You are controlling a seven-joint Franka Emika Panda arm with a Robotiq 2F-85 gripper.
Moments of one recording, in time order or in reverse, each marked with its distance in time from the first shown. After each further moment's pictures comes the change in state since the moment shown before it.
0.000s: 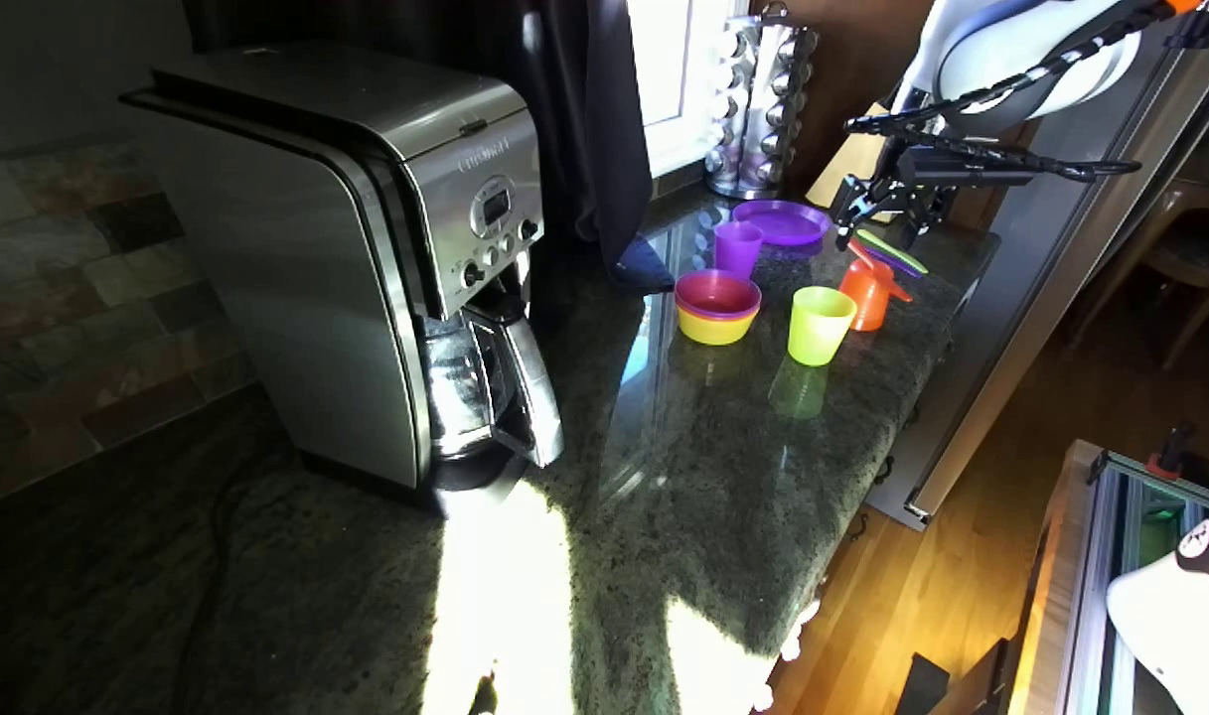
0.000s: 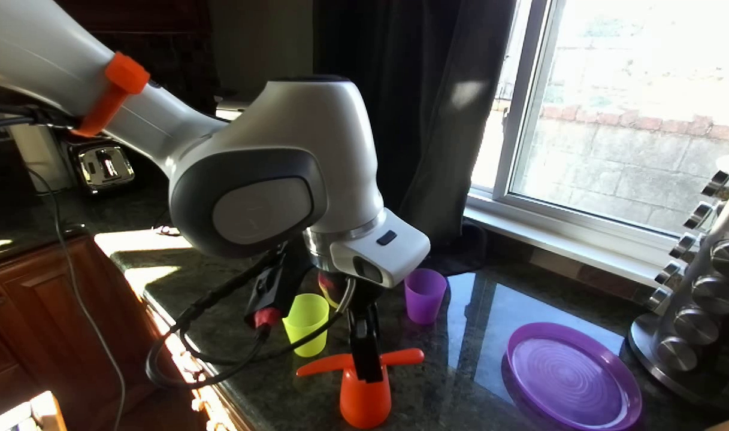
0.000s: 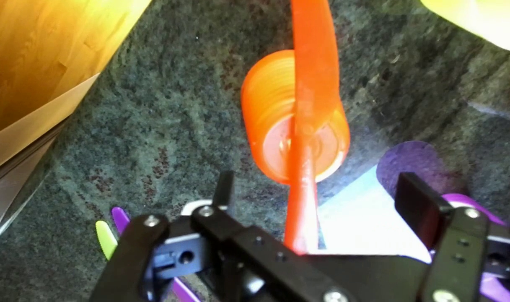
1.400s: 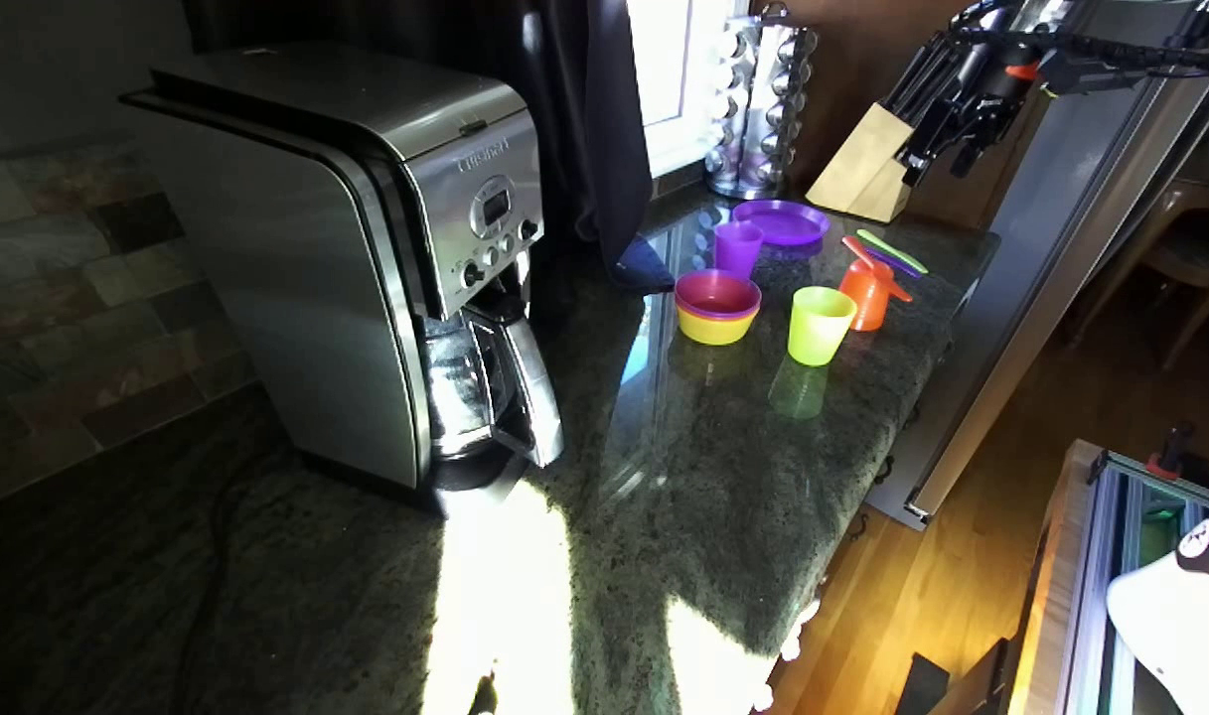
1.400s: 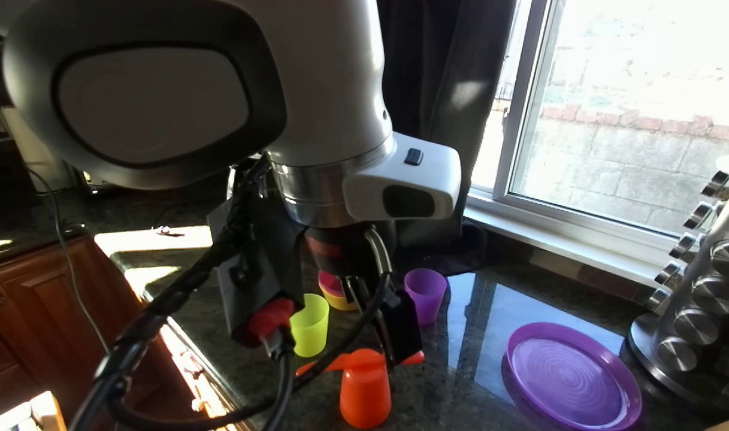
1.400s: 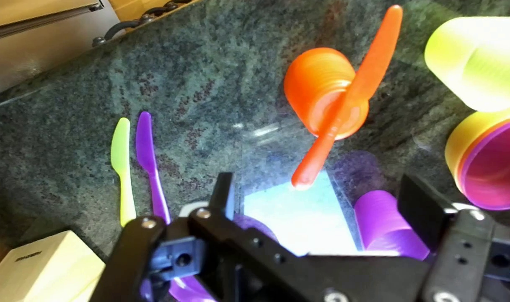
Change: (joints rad) arm -0.009 -0.232 -0.114 0.043 0.083 -0.228 -0.613
